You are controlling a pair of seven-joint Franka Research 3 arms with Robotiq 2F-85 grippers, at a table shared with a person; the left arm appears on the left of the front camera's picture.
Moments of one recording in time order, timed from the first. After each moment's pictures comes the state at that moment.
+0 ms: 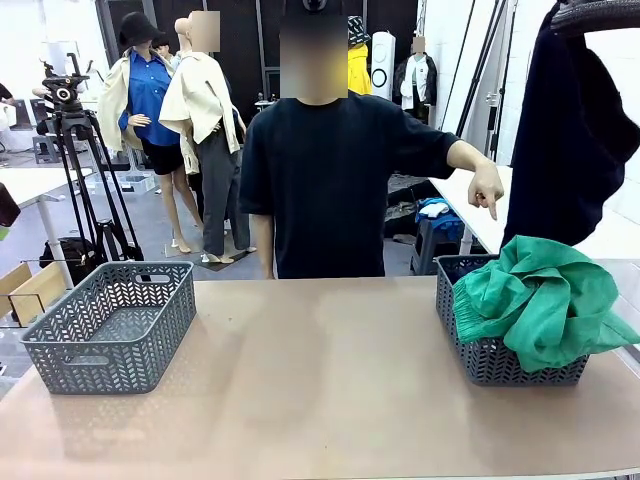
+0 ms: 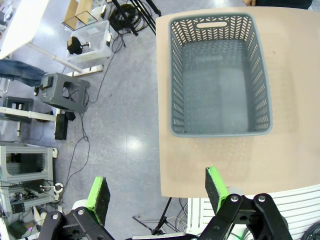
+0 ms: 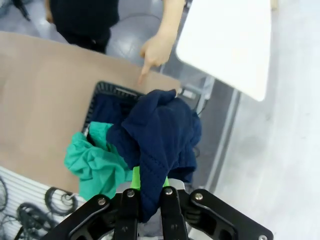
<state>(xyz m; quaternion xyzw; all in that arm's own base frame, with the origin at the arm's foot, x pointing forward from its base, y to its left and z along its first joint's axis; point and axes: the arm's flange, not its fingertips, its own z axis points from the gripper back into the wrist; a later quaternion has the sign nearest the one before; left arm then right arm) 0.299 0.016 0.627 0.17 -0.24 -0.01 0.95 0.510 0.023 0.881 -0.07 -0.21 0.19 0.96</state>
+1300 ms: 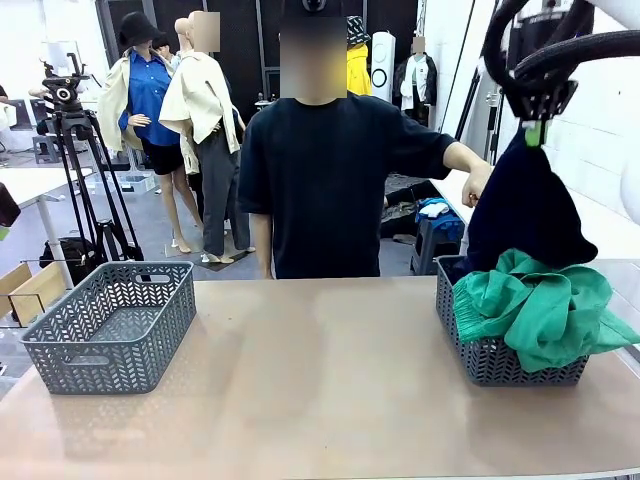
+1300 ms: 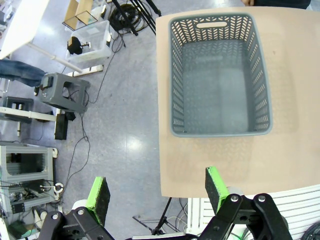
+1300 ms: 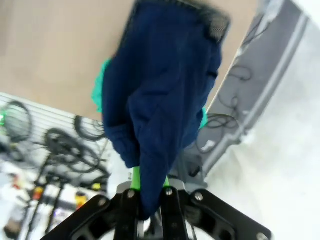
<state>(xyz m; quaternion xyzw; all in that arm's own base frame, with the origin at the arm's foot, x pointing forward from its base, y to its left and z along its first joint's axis) 0.299 0.016 0.627 0.17 -0.24 -0.01 0.95 0.565 0.059 0.717 -0.01 0.09 0.19 0.98</state>
